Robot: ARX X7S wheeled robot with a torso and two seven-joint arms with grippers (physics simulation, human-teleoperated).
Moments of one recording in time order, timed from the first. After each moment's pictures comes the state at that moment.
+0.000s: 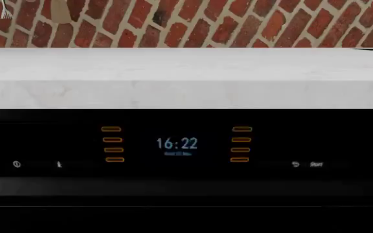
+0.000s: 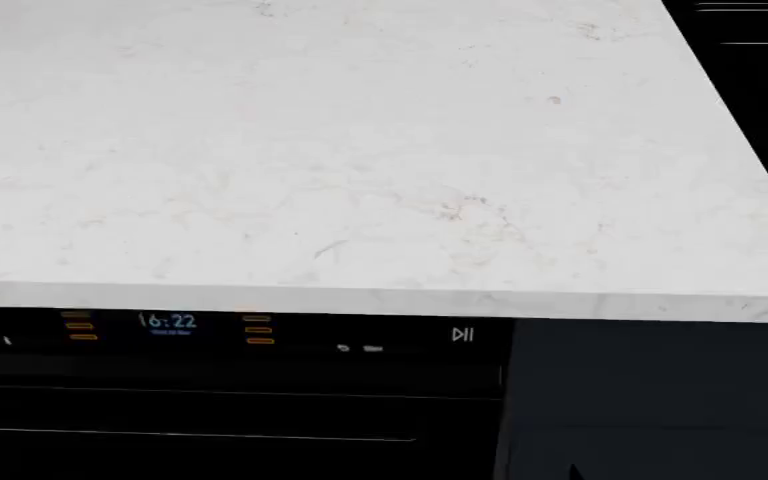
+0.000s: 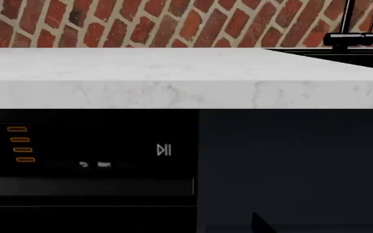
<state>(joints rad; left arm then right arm) 0.00 0.00 0.00 0.00 0.00 0.00 0.00 0.00 0.00 0.00 0.00 0.00 0.00 0.00</state>
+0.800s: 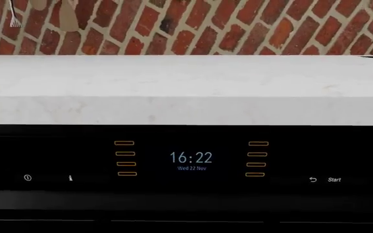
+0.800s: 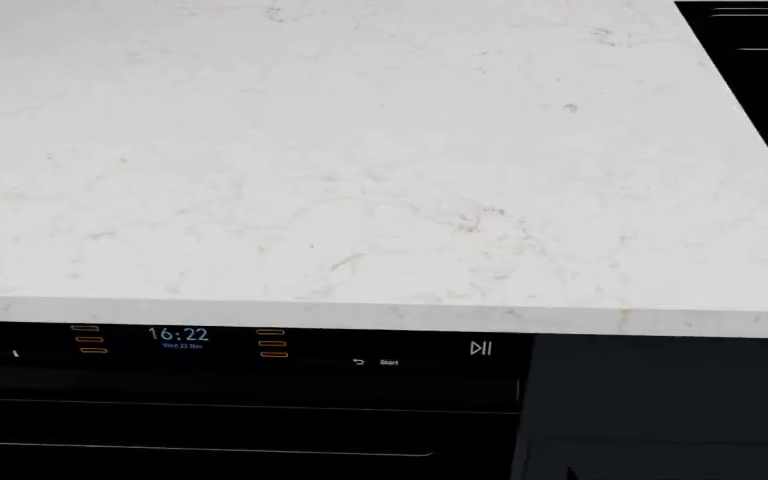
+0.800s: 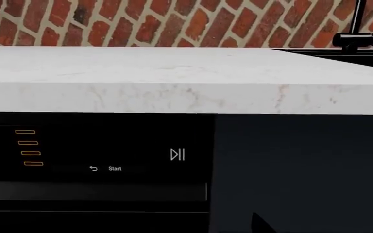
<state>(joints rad) 0.02 -0.06 0.07 0.07 -0.06 -0.02 -0.09 -0.02 0.07 -0.09 -0.03 0.06 0.01 0.09</state>
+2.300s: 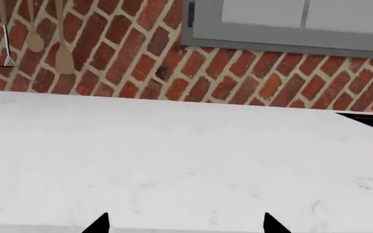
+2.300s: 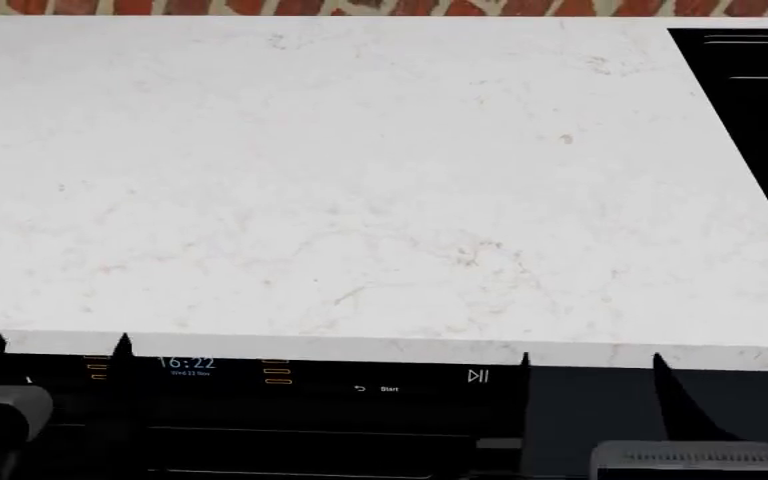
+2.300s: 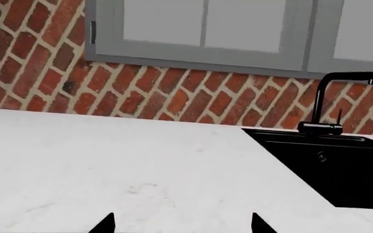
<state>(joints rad) -0.16 -0.21 0.08 0.38 -0.31 -0.43 -0.17 0.09 0.28 -0.09 -0.36 0.19 0.25 0.18</state>
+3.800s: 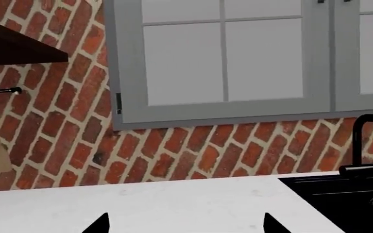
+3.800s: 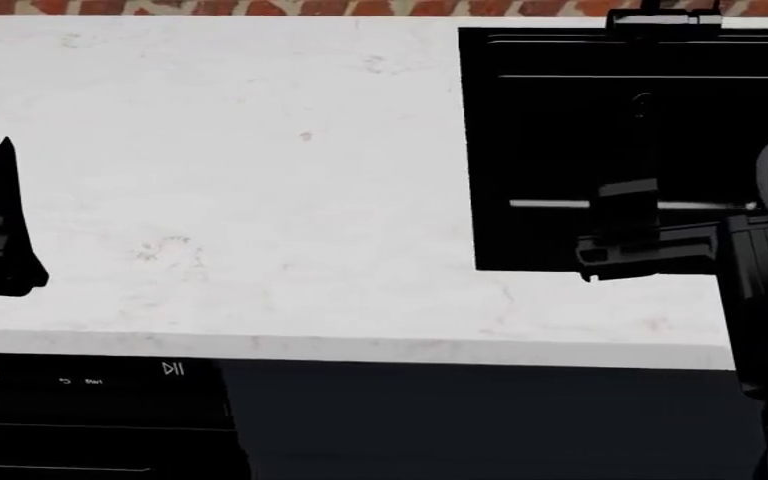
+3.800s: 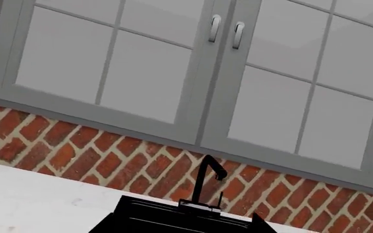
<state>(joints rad) -0.53 -0.40 -0.01 0.47 -0.44 -0.69 -0.15 0.62 0.55 0.01 -0.54 0.38 0.79 0.12</state>
